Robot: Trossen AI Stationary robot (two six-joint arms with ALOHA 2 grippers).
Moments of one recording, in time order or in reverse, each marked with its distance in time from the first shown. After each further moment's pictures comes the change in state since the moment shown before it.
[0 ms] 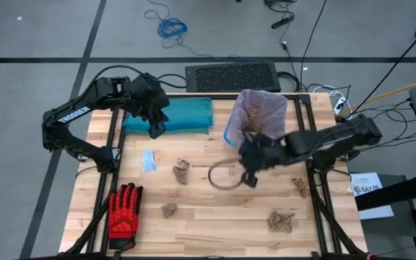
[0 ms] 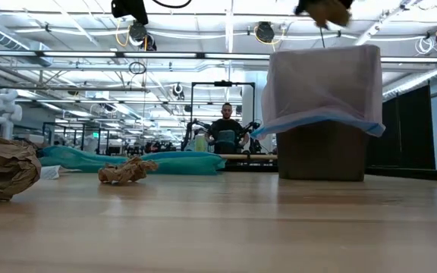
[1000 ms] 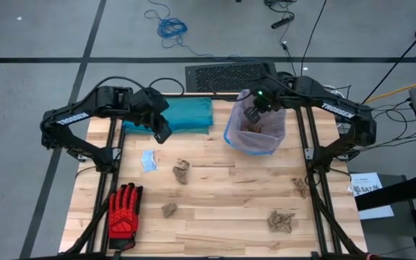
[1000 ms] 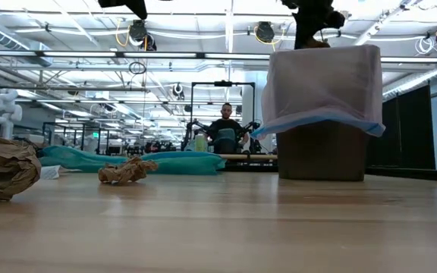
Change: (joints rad) left arm -0.175 0.000 0.000 -0.004 -0.202 -0.367; right arm -0.586 0.037 0.218 -0.263 0.008 -0.245
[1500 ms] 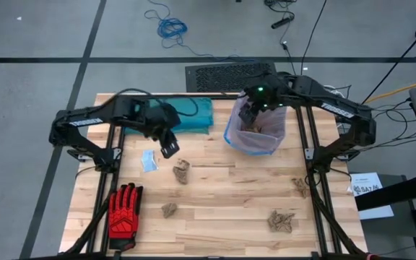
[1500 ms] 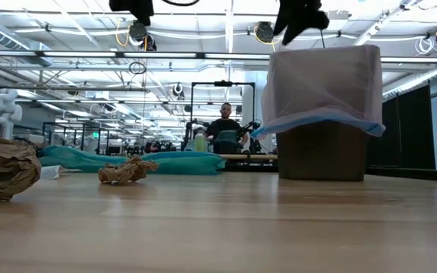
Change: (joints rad) left arm -0.118 0.109 0.000 -0.003 0.058 0.002; right arm -0.003 -0.019 0.008 0.151 -0.178 -0.074
